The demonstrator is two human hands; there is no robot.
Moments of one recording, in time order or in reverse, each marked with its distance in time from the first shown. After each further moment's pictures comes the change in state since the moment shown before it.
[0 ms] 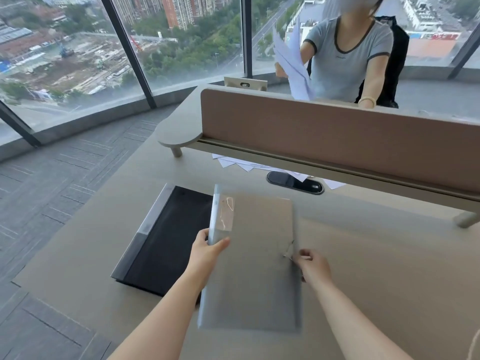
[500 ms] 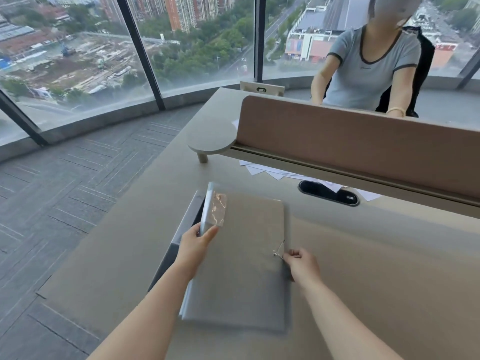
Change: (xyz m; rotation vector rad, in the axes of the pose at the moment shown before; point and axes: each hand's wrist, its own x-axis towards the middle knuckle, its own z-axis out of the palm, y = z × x) left_hand 0.060 0.024 -0.124 0.074 0.050 0.085; right_hand -0.022 -0.059 0.125 0.038 -0.004 -0.021
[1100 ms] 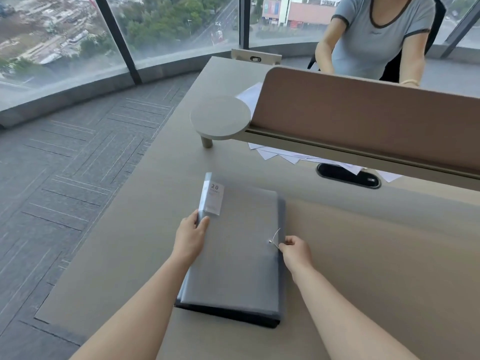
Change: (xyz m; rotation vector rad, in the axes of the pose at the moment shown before) left_hand 0.104 -0.030 -0.077 0.329 -0.052 0.091; right_hand 0.001 -0.025 0.111 0.001 0.076 0.097
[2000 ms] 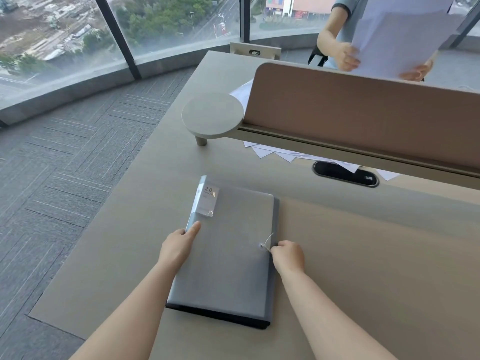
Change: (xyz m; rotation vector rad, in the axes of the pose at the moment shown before) left_hand -0.005 -0.009 0.001 0.099 -0.014 -0.332; right_hand -0.001 -0.004 -0.002 -0.249 -0.003 0.015
